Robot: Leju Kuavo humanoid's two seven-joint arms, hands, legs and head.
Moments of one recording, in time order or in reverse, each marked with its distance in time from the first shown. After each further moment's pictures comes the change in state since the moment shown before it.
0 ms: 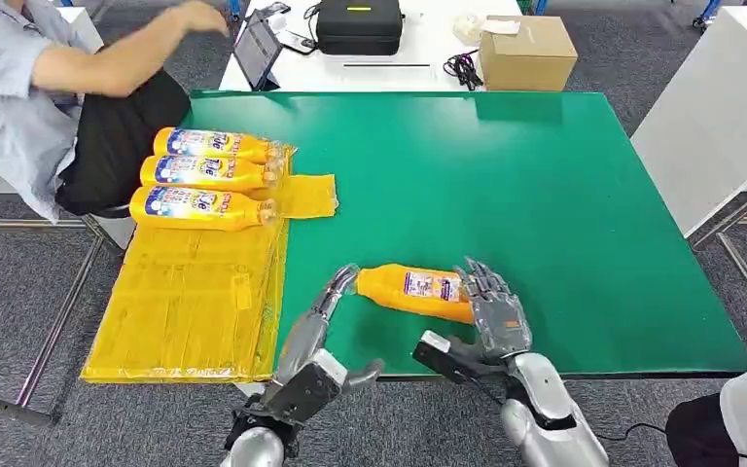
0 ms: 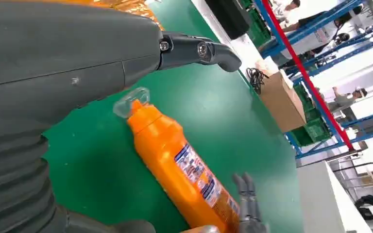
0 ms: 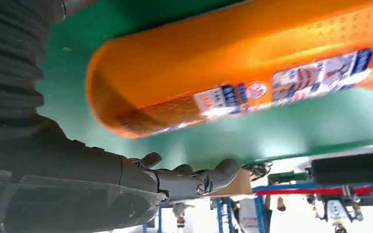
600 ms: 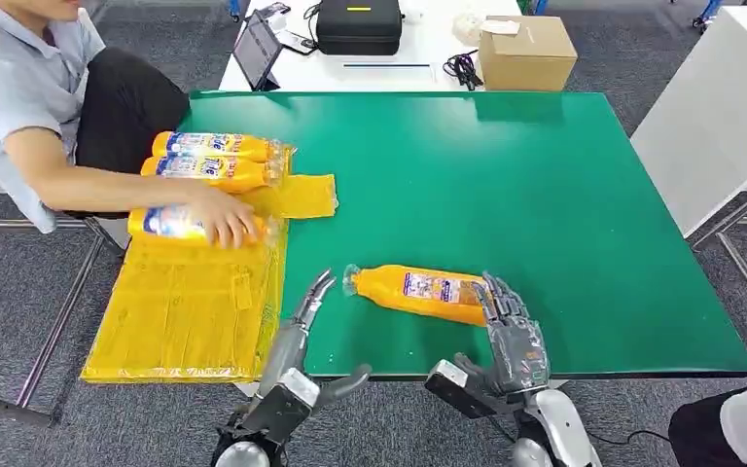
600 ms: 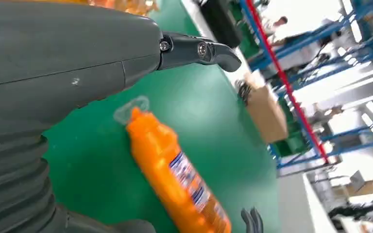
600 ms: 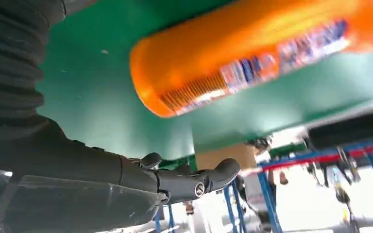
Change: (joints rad) left arm 0.080 0.035 0.010 -0.083 0.047 0.019 -0.072; right arm 0.197 -0.021 -0.061 -0.225 -0.027 -0.062 -0.033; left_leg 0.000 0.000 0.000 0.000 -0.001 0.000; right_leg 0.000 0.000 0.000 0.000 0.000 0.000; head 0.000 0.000
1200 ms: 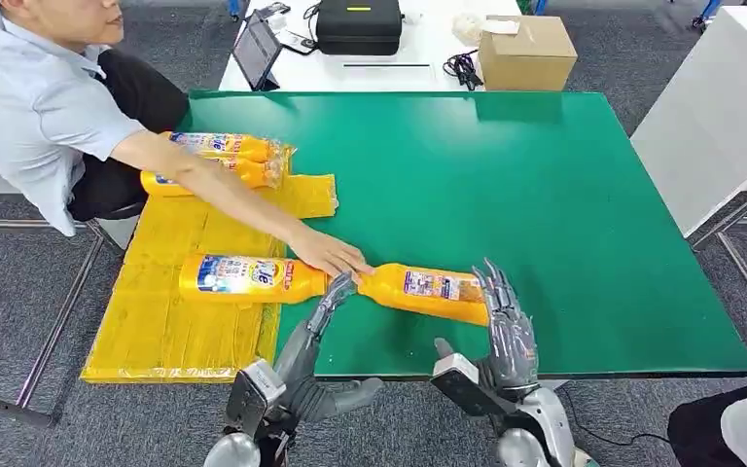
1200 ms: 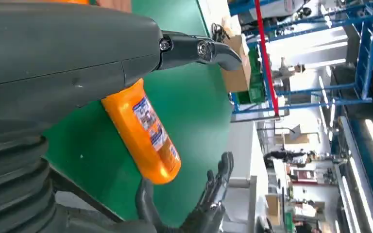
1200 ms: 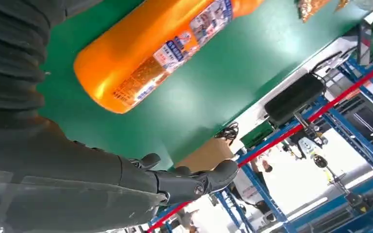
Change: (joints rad) left arm -0.022 0.027 -0.035 -0.021 0.322 -0.237 -0.082; right arm 0.009 0.117 -0.045 -0.035 -0.280 -0.053 -0.223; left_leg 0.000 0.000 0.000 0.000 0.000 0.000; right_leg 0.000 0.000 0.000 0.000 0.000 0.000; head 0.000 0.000
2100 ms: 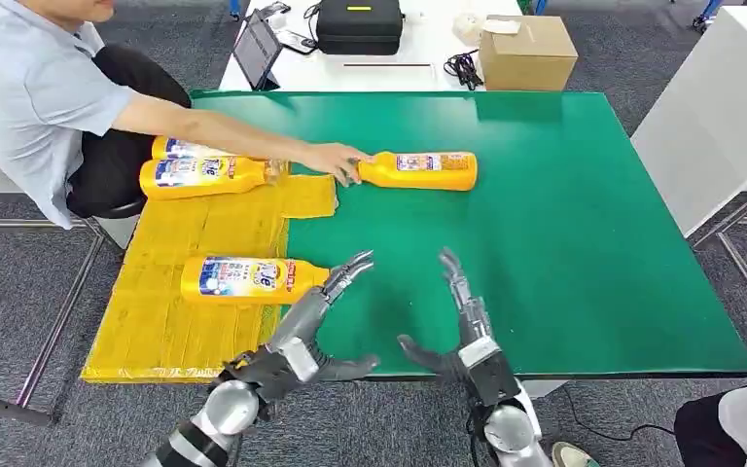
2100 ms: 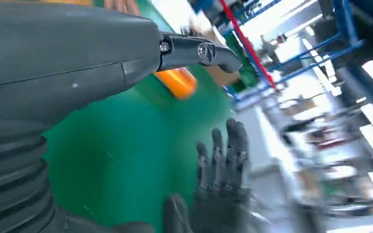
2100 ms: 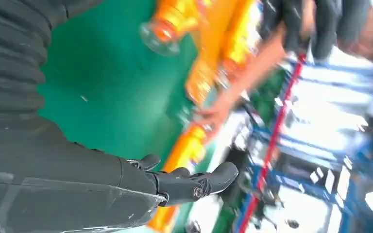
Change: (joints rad) left arm -0.185 0.030 0.018 0.099 -0.155 -0.104 -0.027; right arm -0.066 0.084 0.027 0.031 -0.594 0.366 -0.235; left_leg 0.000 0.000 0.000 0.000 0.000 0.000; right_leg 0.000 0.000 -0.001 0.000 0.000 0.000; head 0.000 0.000
